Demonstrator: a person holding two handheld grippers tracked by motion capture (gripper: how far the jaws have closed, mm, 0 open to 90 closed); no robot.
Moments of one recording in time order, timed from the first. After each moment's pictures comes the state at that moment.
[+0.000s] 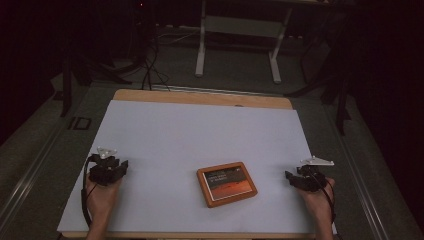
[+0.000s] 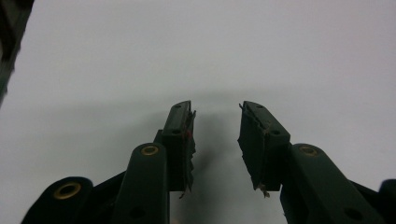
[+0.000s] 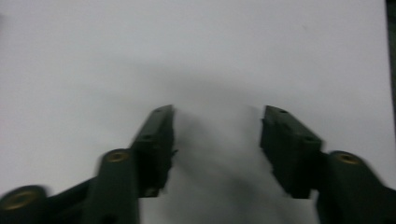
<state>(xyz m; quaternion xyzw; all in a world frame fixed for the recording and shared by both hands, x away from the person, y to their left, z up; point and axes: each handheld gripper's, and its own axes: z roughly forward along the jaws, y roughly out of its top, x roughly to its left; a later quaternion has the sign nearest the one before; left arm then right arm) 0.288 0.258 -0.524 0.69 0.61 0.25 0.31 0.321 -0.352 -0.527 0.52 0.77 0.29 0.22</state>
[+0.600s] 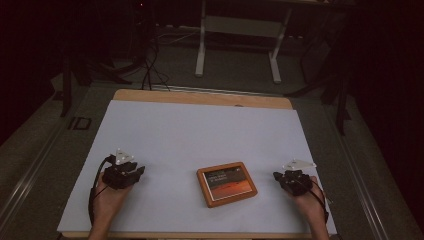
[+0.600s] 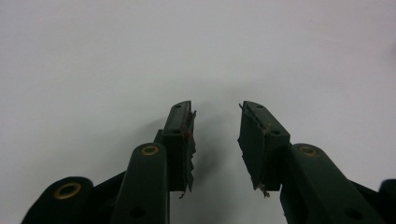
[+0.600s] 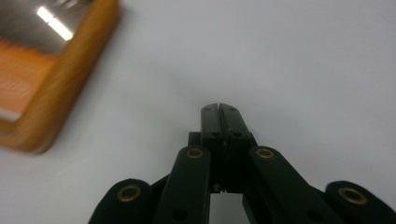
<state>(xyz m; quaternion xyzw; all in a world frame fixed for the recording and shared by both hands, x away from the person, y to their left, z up) 0.282 0.221 -0.521 0.77 0.51 0.21 0.32 0.307 -0.306 -0.519 0.41 0.84 0.30 0.20</state>
